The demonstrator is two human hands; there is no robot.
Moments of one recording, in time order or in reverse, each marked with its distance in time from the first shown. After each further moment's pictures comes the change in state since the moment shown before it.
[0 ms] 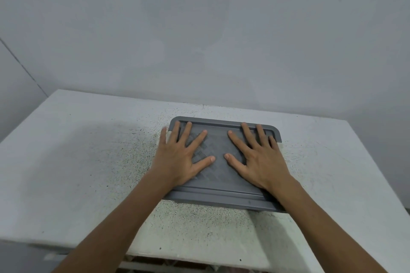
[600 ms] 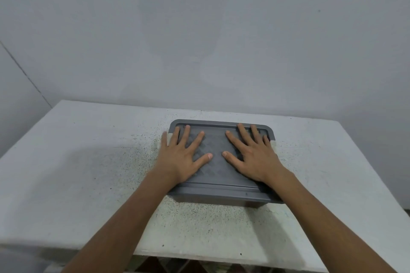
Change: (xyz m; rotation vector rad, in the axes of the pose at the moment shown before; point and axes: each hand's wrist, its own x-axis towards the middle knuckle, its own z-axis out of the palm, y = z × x) left_hand -0.002 0.009 -0.012 -0.070 -0.162 -0.054; right_hand -0.003 -0.002 -0.011 0.098 -0.084 0.007
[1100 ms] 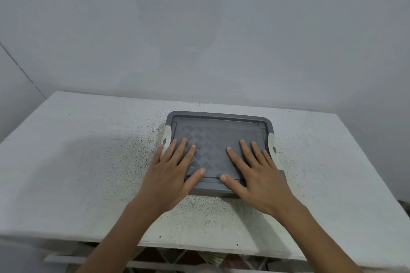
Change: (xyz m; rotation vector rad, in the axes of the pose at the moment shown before) left_hand -0.067 0.000 0.025 -0.011 0.199 0.103; right_hand -0.072 -0.015 0.017 0.022 0.034 -0.042
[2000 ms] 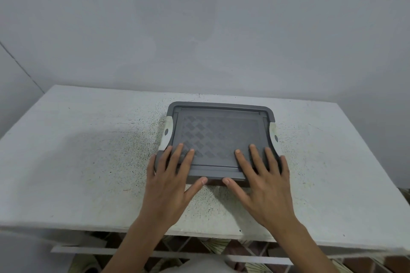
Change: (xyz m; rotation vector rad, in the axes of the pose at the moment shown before) left_hand -0.040 0.013 0.015 -0.038 0.138 -0.066; right_hand -0.038 -0.020 0.025 -0.086 0.286 0.123
